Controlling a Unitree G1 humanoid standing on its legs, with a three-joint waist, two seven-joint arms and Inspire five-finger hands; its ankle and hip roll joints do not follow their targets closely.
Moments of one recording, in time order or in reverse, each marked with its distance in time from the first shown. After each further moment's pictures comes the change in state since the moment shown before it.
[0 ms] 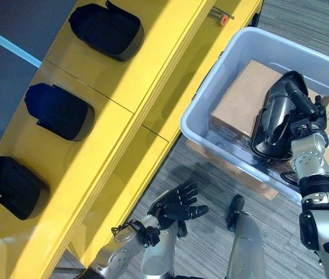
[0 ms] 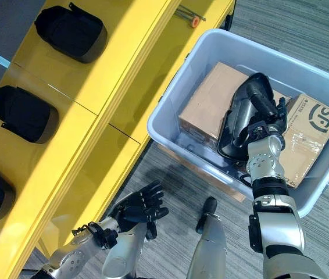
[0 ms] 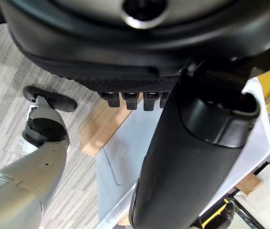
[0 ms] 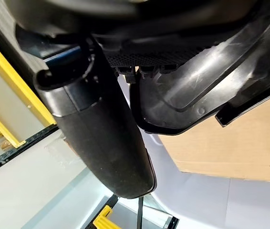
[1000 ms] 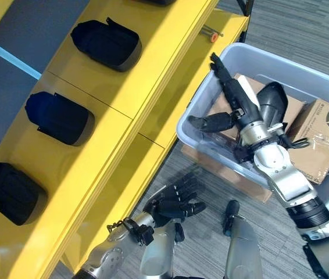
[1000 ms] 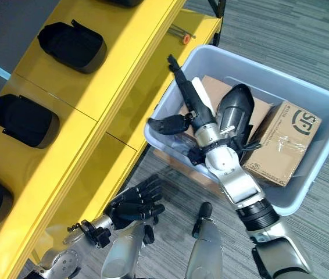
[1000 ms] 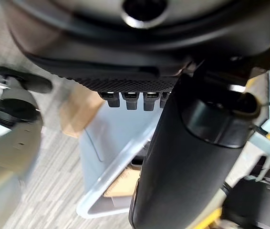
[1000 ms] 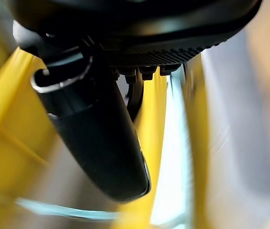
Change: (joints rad) left arm 0.011 0.015 0.059 -0.060 -0.034 -0.010 -0.080; right arm 0.240 -0.260 0.395 -0.818 -1.493 0.202 0.170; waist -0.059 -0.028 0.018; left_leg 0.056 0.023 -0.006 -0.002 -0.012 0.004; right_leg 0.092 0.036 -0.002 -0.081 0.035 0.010
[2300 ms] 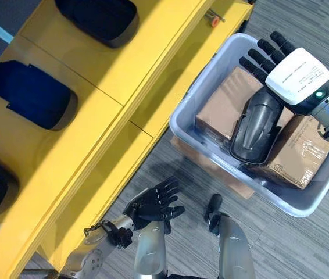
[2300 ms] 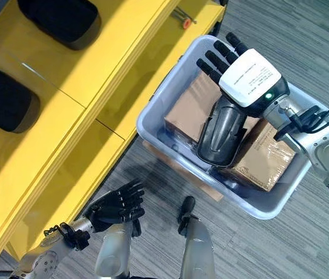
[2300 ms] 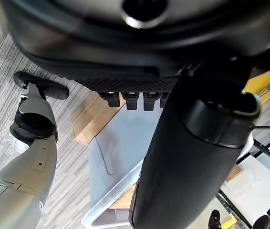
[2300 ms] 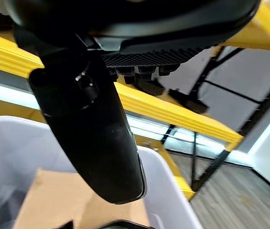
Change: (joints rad) left arm 0.086 0.064 0.186 0.049 0.087 0.072 -0.173; right arm -0.246 -0.439 0.234 0.292 -0.671 -0.325 -0.219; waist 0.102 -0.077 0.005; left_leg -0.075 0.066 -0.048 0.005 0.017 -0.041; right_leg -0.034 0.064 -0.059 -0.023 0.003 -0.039
